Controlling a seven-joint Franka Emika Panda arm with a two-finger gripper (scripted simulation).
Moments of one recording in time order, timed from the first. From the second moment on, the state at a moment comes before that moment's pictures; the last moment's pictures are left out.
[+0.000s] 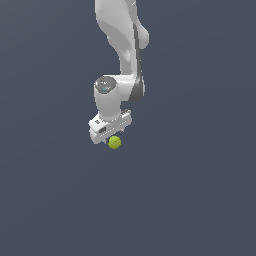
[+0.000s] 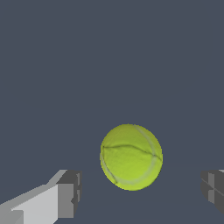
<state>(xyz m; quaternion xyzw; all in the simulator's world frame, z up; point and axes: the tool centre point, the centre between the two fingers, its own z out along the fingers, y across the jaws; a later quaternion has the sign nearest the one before) -0.058 -0.070 0.090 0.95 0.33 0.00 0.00</state>
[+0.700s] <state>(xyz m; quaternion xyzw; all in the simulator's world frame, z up) -0.059 -0.070 0.043 0.94 0.33 0.00 0.00</state>
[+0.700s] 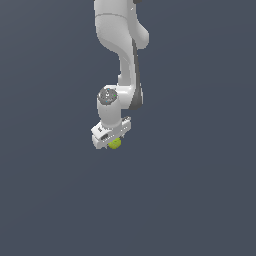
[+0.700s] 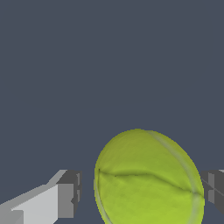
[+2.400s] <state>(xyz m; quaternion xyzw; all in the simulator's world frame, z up) 0.004 -0.035 0.106 0.96 0.27 0.09 0.07</state>
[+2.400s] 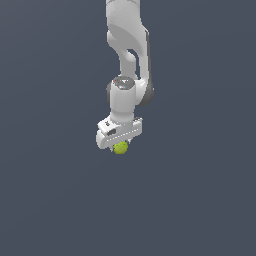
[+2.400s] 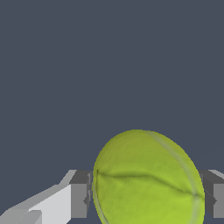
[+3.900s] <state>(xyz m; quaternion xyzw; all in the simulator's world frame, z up) 0.097 0.035 0.267 0.93 0.15 0.26 0.21</state>
